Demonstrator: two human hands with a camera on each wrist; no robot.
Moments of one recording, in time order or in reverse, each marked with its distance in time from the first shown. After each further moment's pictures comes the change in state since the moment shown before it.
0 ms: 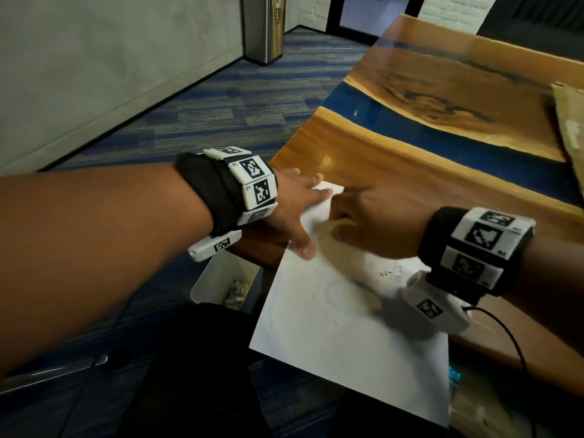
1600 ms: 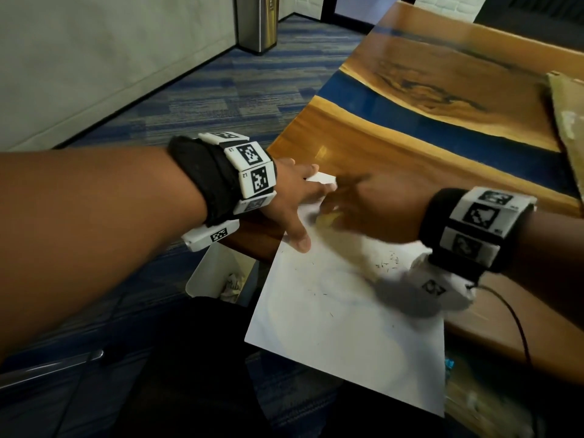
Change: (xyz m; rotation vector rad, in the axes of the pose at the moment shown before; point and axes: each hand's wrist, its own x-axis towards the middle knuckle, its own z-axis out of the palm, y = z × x) left_hand 0.002 0.003 -0.004 0.044 -0.009 0.005; right_hand 0.005 0.012 -0.002 -0.096 -0.024 -0.159
